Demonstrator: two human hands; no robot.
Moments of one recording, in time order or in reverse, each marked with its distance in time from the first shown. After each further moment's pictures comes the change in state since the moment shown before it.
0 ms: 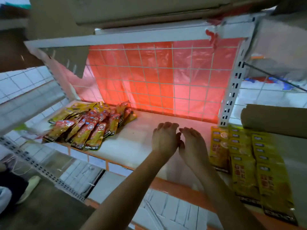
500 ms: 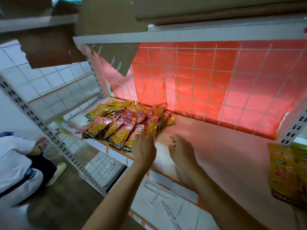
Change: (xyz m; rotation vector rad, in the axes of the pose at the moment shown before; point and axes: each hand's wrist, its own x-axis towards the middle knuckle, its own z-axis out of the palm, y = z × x) left_hand -0.032 -0.195 -0.044 0.214 0.001 -0.450; right_hand 0.039 -0.123 0.126 0.210 -0.347 0.081
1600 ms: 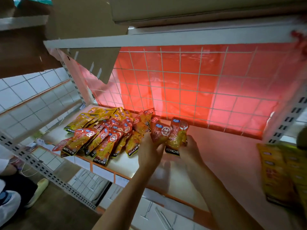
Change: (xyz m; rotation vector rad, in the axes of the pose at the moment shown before) left_hand 0.027 0.035 0.024 -0.612 0.021 -0.014; right_hand 0.046 0.044 -0.006 0.621 0.207 0.431
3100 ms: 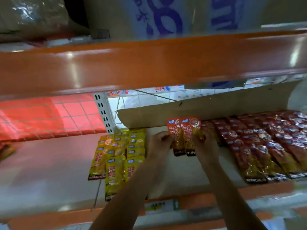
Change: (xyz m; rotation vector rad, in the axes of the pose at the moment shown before) left_hand -0.252 0.377 0.295 -0.707 -0.703 -0.014; right_hand -0.114 0.087 -0.542 -0.166 0.734 -0.132
